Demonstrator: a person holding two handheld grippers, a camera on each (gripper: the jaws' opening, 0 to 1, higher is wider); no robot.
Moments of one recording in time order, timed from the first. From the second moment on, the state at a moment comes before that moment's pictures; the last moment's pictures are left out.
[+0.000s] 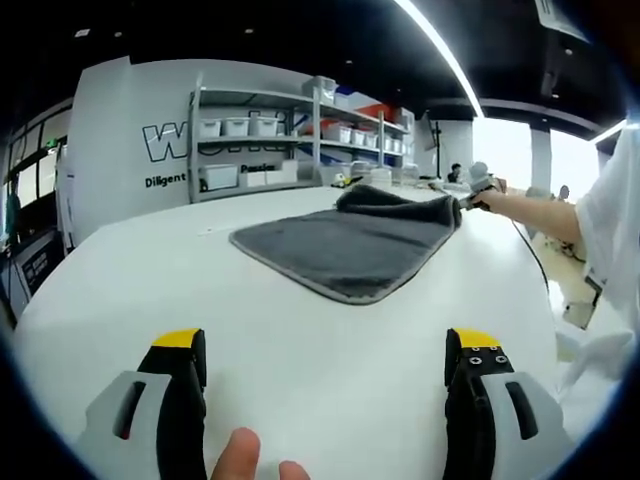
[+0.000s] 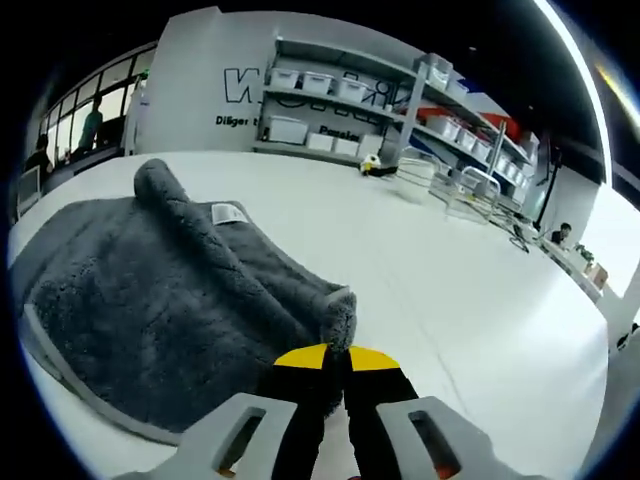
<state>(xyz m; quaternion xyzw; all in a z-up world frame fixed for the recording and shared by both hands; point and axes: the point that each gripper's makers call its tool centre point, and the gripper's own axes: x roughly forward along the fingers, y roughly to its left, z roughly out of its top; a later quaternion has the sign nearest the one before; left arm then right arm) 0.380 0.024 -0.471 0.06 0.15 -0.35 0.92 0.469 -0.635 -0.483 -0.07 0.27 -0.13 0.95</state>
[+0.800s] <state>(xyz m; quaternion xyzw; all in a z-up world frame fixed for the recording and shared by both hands) 0.379 0.026 -0.468 0.06 0.15 -0.35 0.92 0.400 -0.702 -0.485 -0.06 0.28 -0.24 0.93</state>
